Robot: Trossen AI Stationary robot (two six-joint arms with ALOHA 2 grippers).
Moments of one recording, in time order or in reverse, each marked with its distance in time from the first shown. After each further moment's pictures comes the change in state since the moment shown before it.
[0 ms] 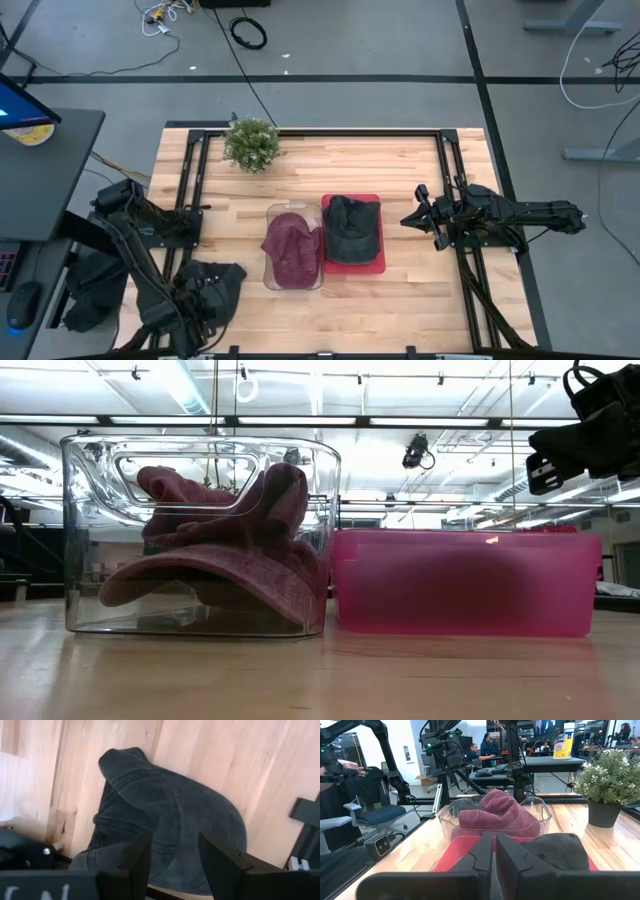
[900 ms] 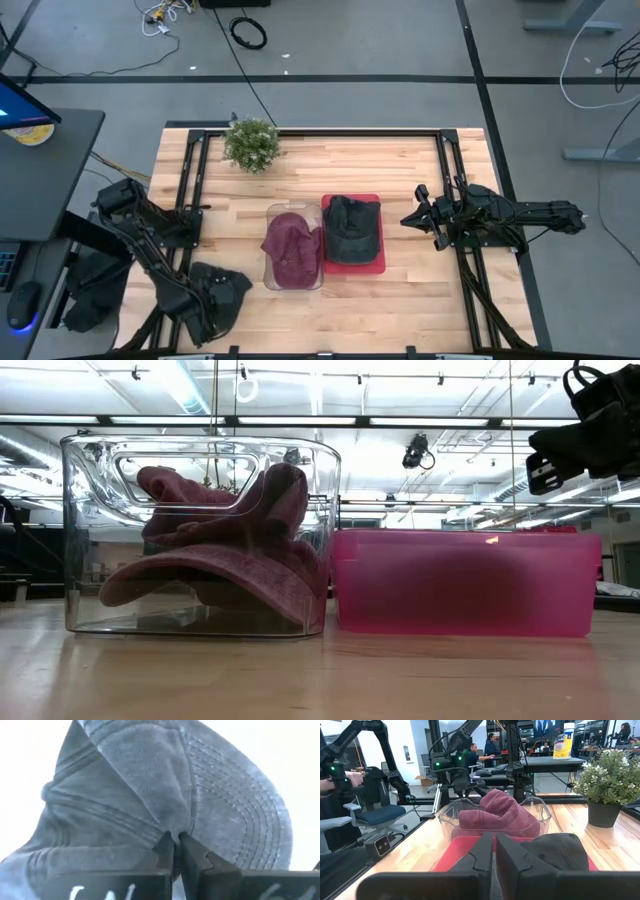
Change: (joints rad) left arm 0.036 -0.001 -0.307 0.400 0.192 0.040; right arm 0.000 0.000 0.000 0.000 0.000 0.000
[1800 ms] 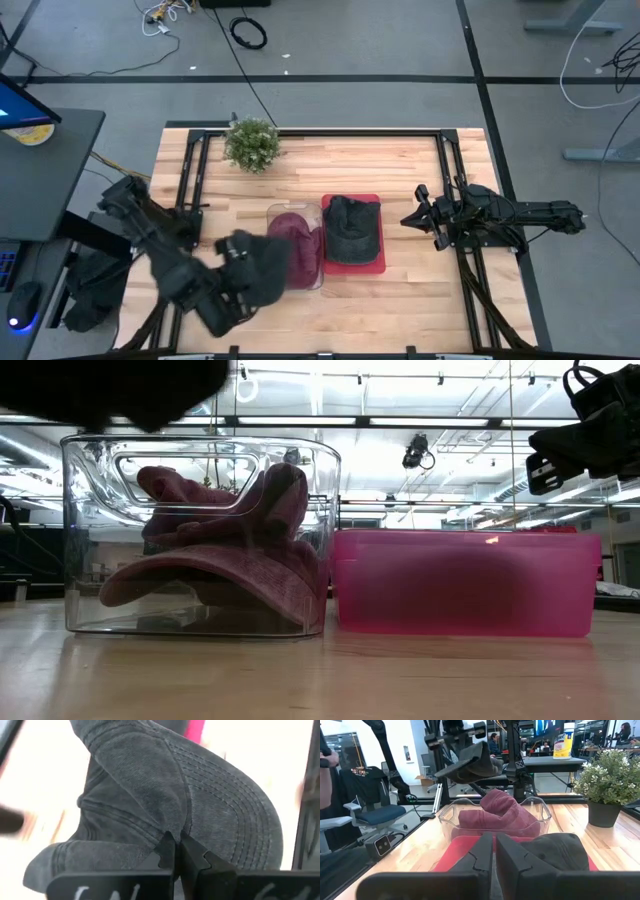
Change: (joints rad) left arm 0.252 0.001 0.649 -0.462 -0.538 0.309; right arm 0.000 0.000 0.000 0.000 0.000 0.000
